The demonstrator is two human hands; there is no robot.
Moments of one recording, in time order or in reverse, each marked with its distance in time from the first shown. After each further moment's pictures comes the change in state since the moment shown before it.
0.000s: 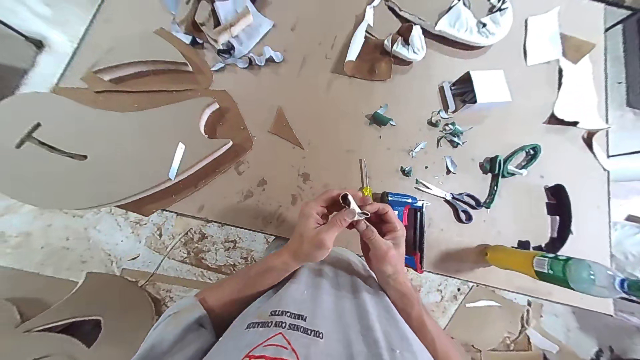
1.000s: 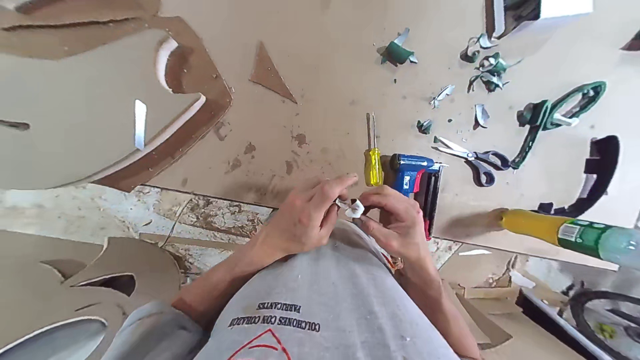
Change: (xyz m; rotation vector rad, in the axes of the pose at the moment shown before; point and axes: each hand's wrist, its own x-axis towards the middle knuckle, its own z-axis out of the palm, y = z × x) left_hand -0.021 -0.013 -0.032 0.905 -0.255 0.206; right_hand -0.009 0.001 -0.045 -0.511 -0.304 -0.016
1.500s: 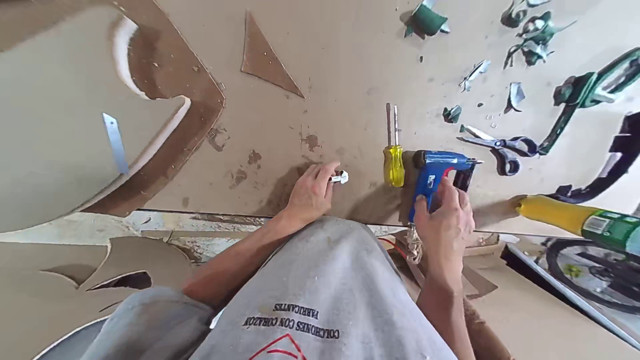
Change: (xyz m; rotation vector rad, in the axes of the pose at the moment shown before) left_hand -0.019 -0.120 0.032 0.111 -0.136 -0.372; right_hand -0.013 0.019 -0.012 -1.080 0.309 0.925
